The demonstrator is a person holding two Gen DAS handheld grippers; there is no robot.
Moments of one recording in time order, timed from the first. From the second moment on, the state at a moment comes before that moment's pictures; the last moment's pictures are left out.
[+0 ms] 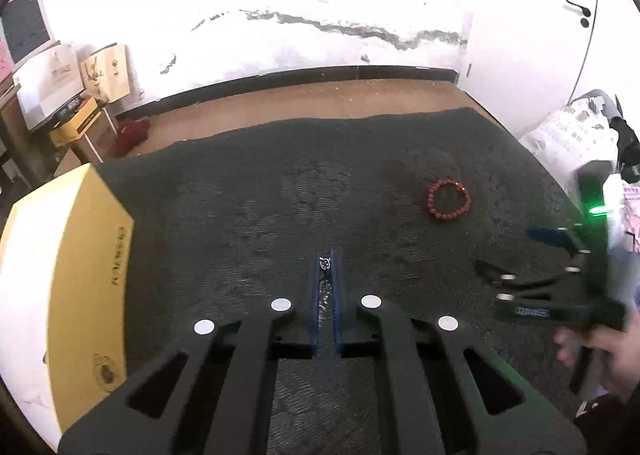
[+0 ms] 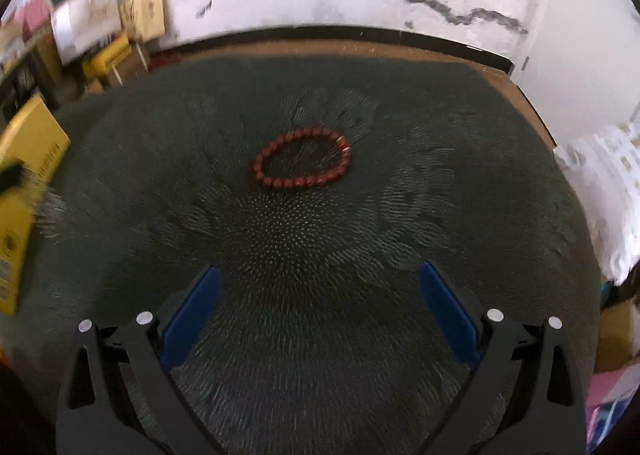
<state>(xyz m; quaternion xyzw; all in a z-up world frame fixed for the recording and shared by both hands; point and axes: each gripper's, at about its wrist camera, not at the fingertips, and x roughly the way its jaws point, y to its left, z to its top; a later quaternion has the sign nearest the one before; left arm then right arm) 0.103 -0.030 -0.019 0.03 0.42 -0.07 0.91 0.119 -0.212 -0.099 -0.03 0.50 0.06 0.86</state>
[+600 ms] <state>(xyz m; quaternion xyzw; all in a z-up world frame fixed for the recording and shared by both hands) 0.100 0.037 -0.013 0.01 0.43 -0.04 0.90 0.196 -0.186 -0.106 0.00 0.49 0.05 0.87</state>
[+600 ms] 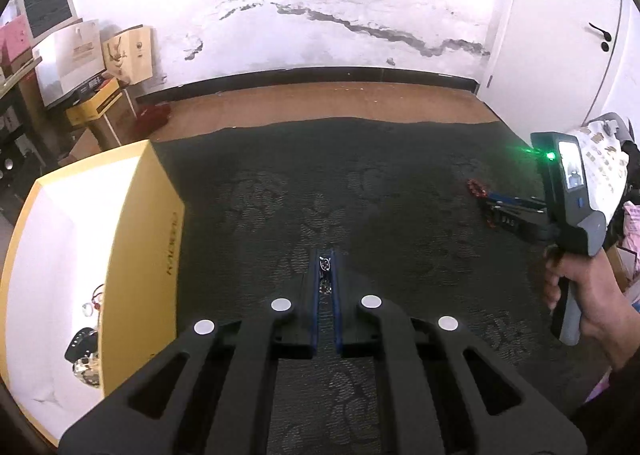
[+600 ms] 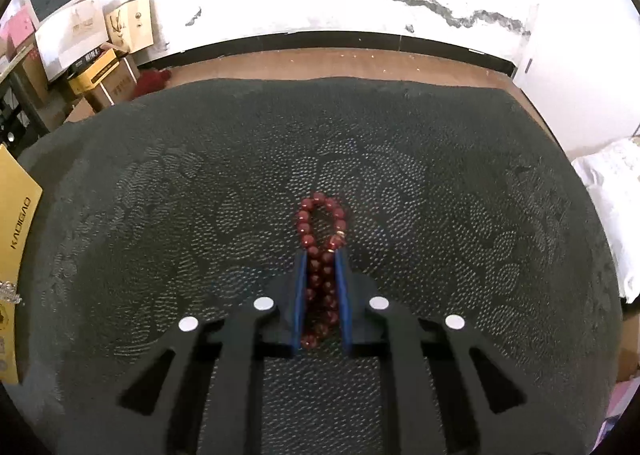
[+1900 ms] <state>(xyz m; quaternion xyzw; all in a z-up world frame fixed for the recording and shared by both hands) -0.007 0.287 0.043 -0.07 0.38 0.15 0.91 0.043 0.185 0.039 -0.10 0.39 0.35 0.84</state>
